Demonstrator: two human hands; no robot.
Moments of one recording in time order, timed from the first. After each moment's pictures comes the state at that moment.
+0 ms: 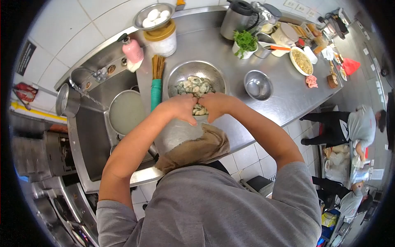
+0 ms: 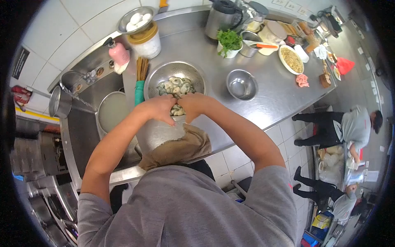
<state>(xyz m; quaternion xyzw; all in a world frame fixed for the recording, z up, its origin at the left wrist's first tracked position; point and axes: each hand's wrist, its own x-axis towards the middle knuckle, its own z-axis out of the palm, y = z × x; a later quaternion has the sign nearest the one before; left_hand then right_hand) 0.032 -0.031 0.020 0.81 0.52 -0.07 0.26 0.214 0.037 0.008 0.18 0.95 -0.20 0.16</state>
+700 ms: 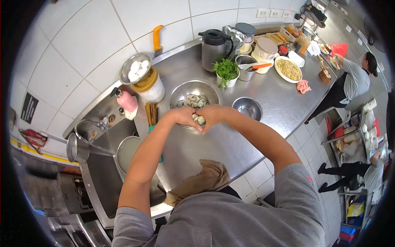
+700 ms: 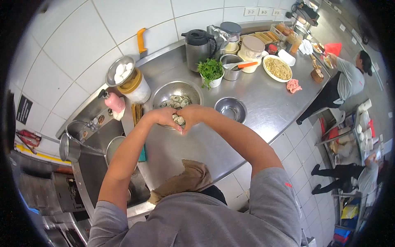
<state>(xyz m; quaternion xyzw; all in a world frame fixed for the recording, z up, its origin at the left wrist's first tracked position) 0.047 0.112 0.029 0.74 0.53 -0.09 0.41 0.240 0.137 0.023 0.24 0.93 -0.27 0.08</state>
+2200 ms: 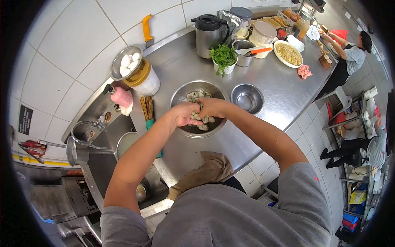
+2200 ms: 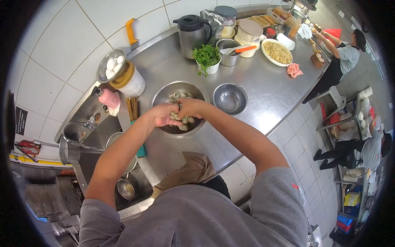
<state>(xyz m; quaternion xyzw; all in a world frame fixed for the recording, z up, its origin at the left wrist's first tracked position) 0.067 0.093 0.003 0.24 0.54 0.21 0.78 0.240 0.122 0.013 0.46 0.66 -0.60 0.03</state>
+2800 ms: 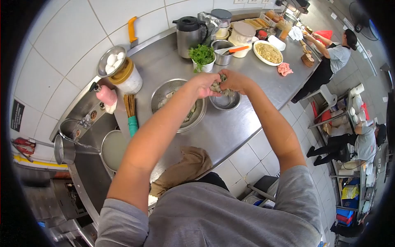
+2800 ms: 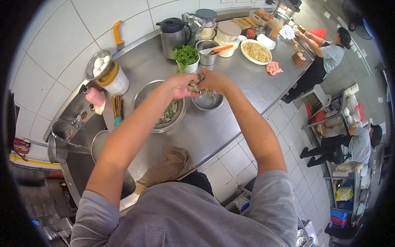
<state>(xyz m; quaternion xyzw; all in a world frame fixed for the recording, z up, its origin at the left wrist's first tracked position) 0.223 0.144 0.059 0.30 0.46 0.28 0.78 0.402 0.168 0.039 0.48 0.69 -0.53 -0.14</state>
